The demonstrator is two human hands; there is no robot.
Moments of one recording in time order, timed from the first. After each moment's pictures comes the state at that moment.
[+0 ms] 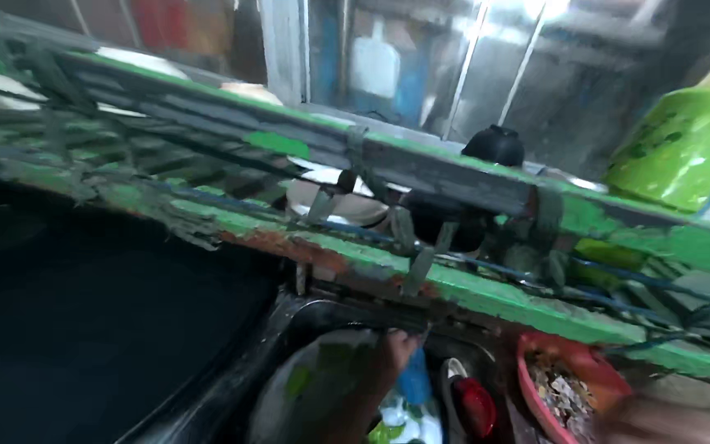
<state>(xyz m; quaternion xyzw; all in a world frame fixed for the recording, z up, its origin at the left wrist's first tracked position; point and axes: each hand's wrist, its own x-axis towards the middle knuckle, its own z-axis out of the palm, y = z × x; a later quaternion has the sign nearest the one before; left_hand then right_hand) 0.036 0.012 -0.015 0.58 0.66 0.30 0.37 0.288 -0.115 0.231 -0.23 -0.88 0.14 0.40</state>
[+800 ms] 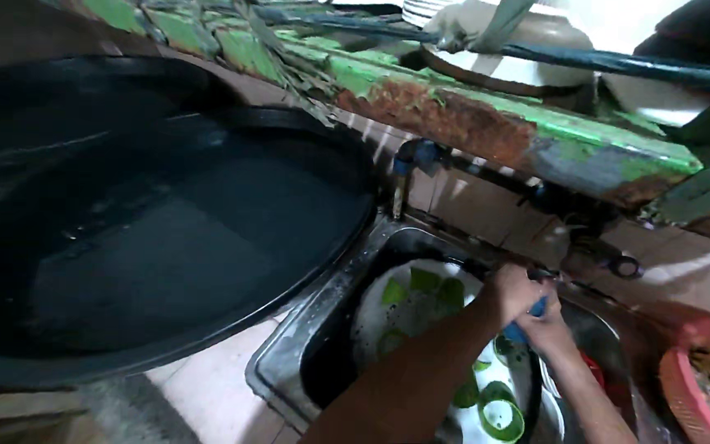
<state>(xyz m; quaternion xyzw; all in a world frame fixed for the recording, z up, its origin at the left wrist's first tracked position) 0.045 0.027 0.014 0.52 0.63 0.37 0.44 0.170 0.014 -0.021 -0.54 -0.57 0.53 0.32</state>
